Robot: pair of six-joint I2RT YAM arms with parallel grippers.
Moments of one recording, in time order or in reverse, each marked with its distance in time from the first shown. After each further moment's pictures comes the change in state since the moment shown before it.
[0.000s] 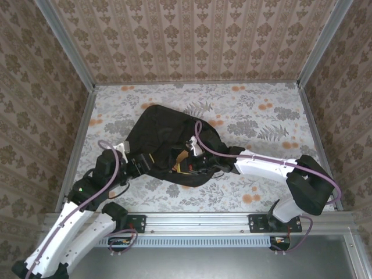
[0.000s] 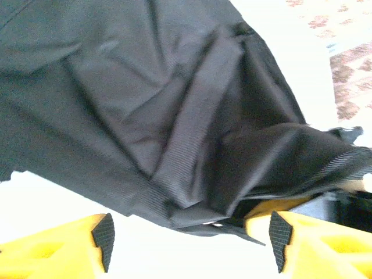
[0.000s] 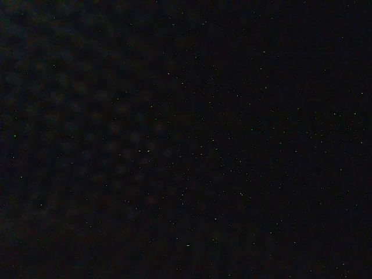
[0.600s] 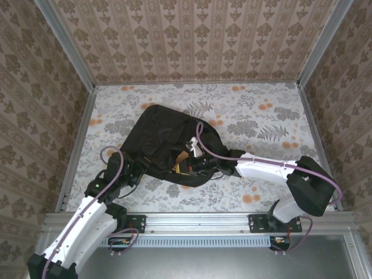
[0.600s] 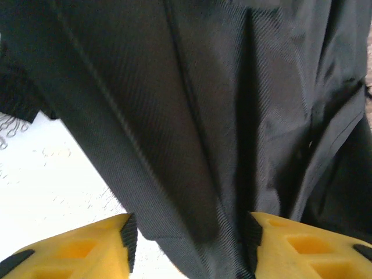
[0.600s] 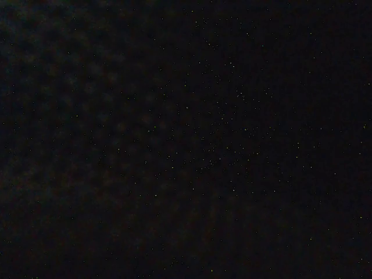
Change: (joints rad) left arm 0.146 0.075 -0.254 0.248 0.061 -0.367; right arm 0.016 -0.011 -0.047 0.103 0.005 0.047
